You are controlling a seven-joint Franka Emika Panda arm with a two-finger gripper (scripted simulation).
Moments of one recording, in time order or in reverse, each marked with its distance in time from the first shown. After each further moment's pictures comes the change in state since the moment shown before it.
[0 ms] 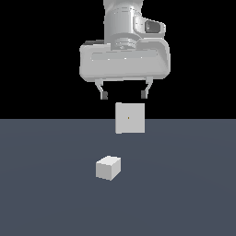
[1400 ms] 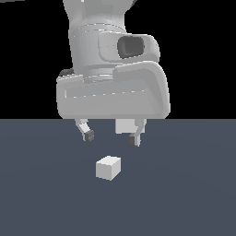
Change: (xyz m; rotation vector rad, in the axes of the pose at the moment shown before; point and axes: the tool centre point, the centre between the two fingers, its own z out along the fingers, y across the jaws) arm -0.073 -0.023 0.084 -0.041 0.146 0.321
